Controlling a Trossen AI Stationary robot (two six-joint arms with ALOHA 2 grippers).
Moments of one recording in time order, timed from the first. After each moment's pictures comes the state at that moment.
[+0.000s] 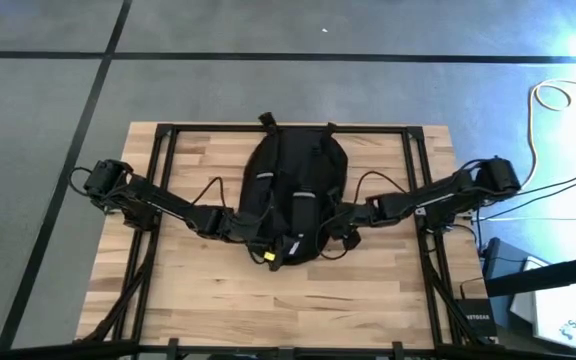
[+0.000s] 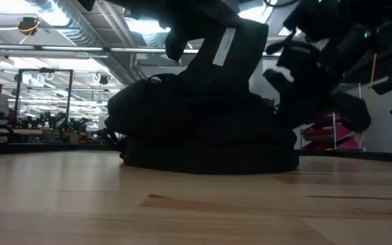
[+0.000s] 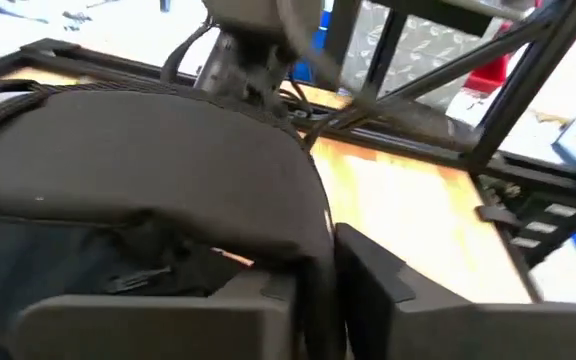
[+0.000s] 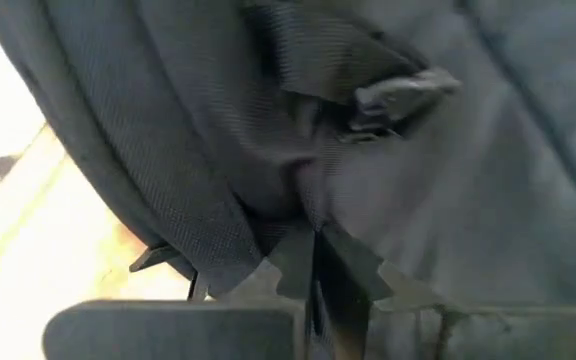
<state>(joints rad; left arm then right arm) -0.26 1.64 0.96 0.39 -0.33 -0.26 0.12 1.41 0.64 -0.12 0.27 -0.53</state>
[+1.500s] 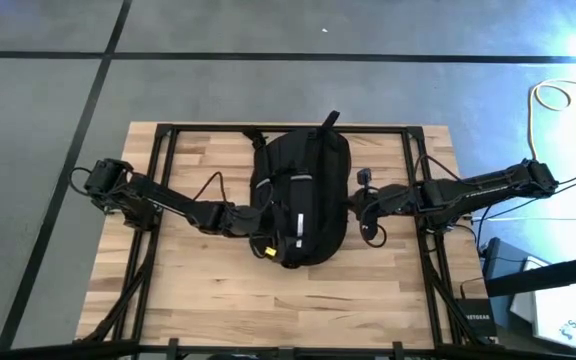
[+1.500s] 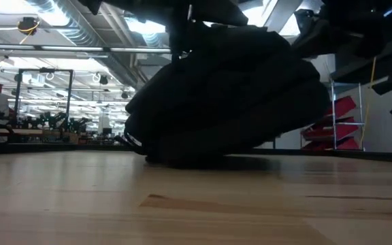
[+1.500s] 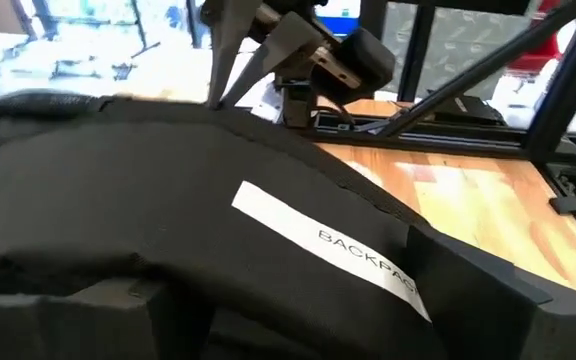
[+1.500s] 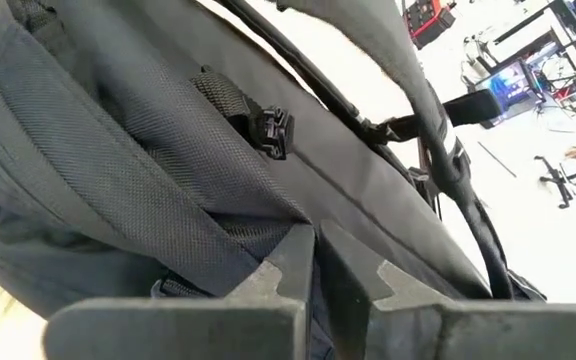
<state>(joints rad) -0.21 1.62 0.96 0.39 -0.38 -0.14 0.17 0.93 0.64 -0.28 0.32 -0.49</state>
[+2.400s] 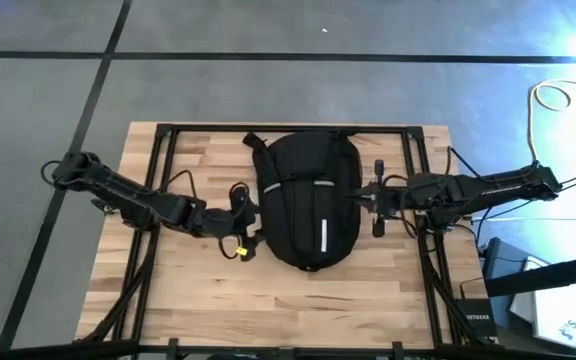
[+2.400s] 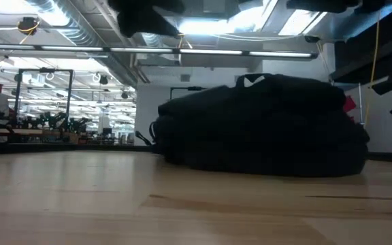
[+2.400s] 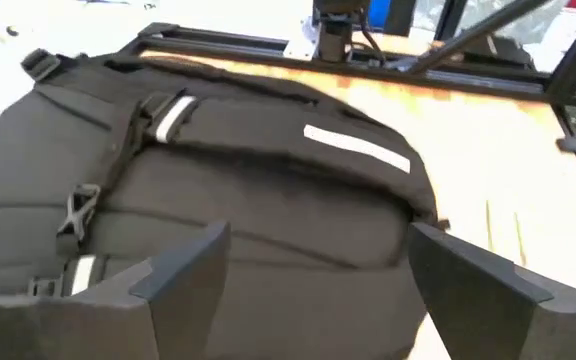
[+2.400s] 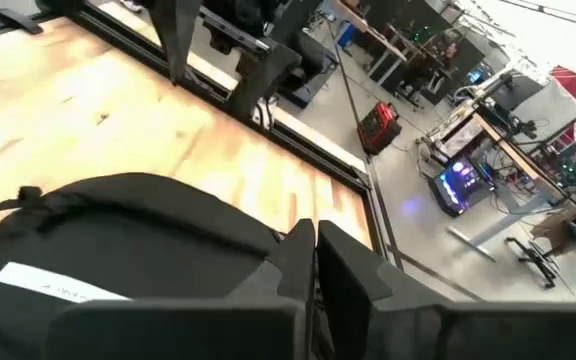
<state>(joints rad) -0.33 1.32 0.89 -0.06 -0.52 -0.26 0.17 0.76 0.64 -0.12 0.24 -0.52</state>
